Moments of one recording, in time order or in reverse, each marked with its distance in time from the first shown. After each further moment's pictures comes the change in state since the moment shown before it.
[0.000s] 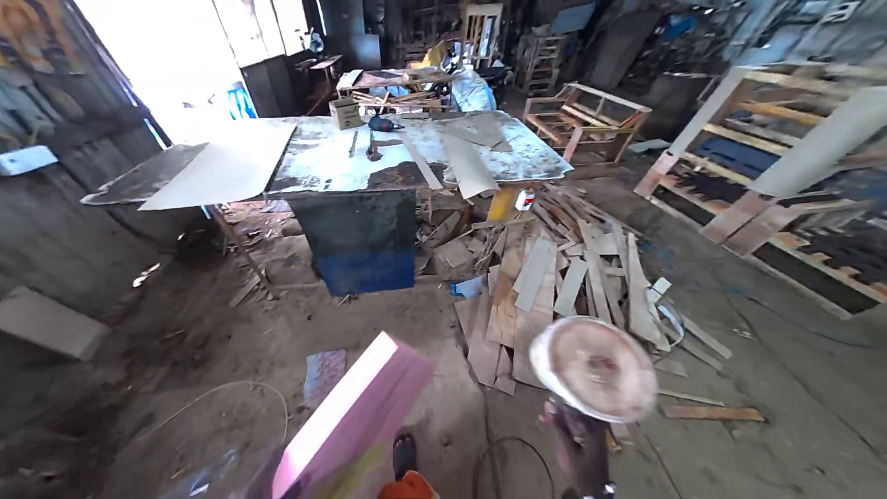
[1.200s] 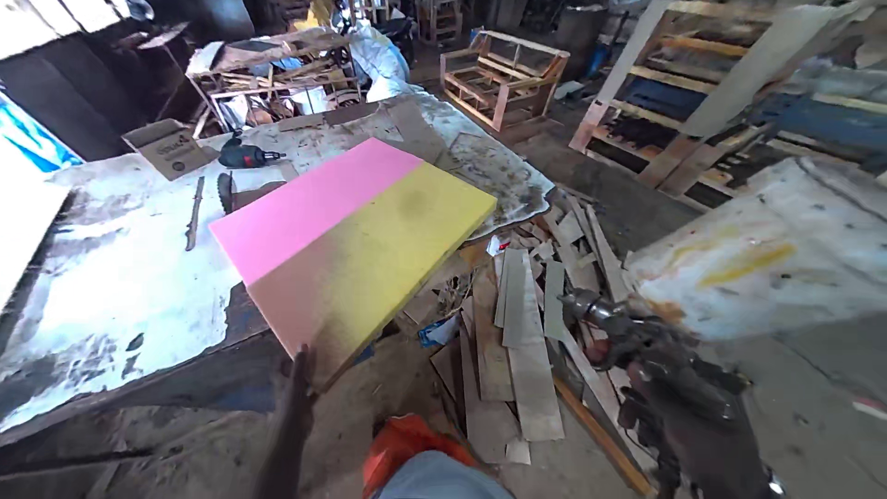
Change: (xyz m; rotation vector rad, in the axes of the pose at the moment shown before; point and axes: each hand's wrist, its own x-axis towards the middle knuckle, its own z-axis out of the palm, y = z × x) left_hand 0.740 0.347 0.074 -1.065 0.015 -0.316; right_hand 0.536 -0.024 0.117 0.268 0.035 0.237
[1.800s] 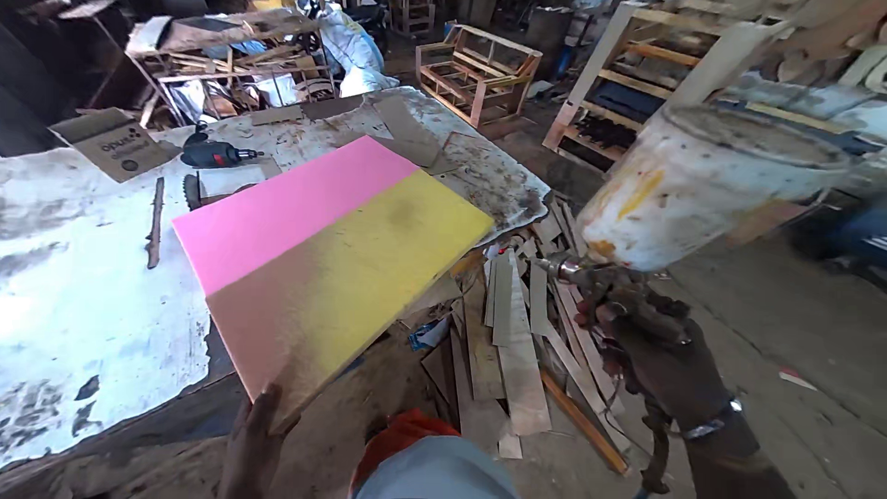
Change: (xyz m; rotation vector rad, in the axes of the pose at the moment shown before) left_hand 0.038 0.023 -0.058 -0.239 -0.224 -0.078; right_hand 0.076 -0.030 0.076 -0.261 0.074 0.021
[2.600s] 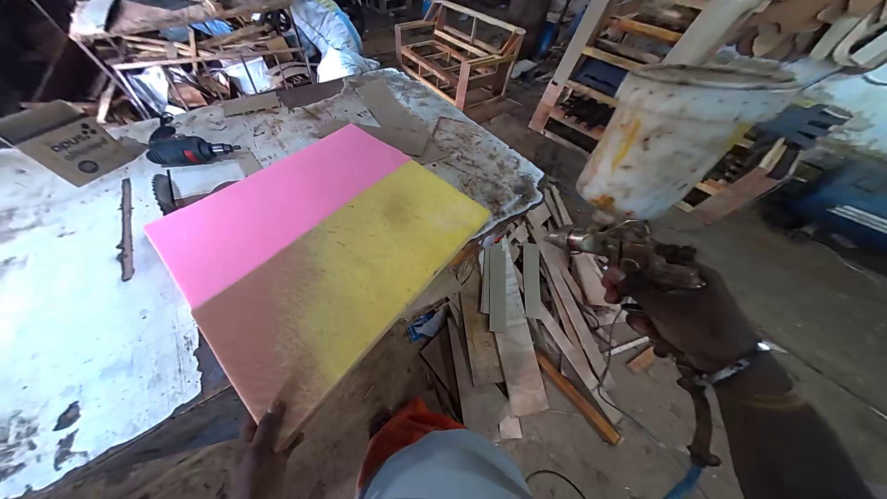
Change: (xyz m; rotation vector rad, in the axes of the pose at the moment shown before) left_hand -0.011 0.003 0.000 0.058 0.049 -0.034; right_hand 0.034 -0.020 -0.006 -0.137 0.067 0.104
